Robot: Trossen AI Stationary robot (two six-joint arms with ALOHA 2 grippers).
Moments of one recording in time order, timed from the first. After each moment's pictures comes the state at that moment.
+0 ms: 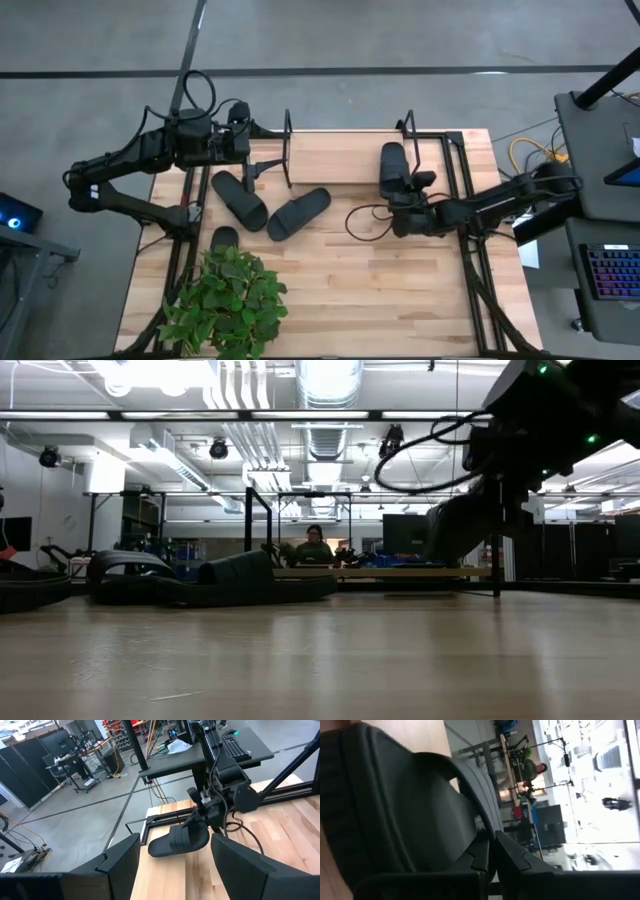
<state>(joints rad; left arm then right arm) 0.14 1.09 1.45 -0.54 -0.09 0.35 0.17 1.25 0.50 -0.26 1.30 -0.24</state>
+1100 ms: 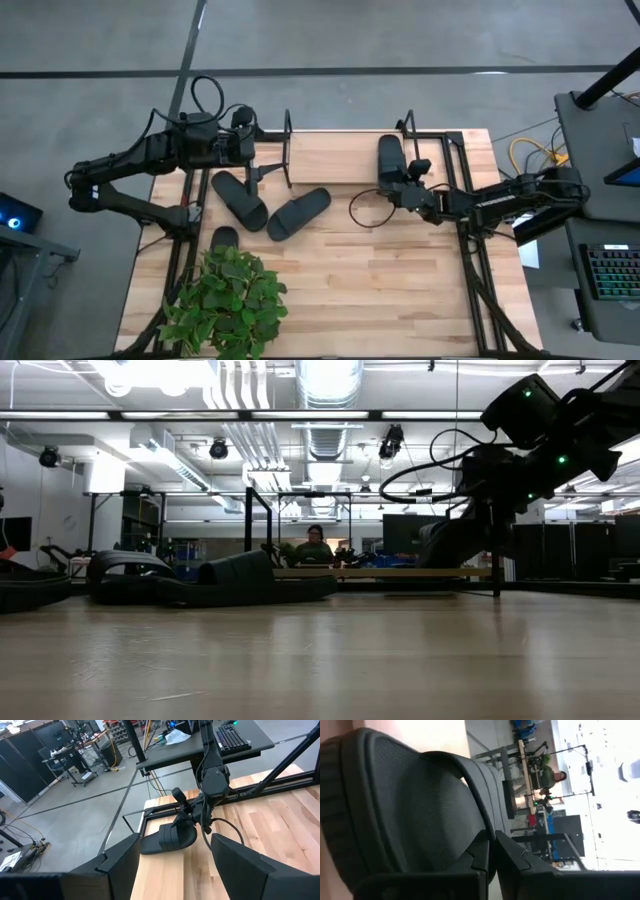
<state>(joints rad) 0.14 1.09 1.41 -0.54 -0.09 0.35 -0.09 1.21 0.32 0.27 1.02 -0.71</state>
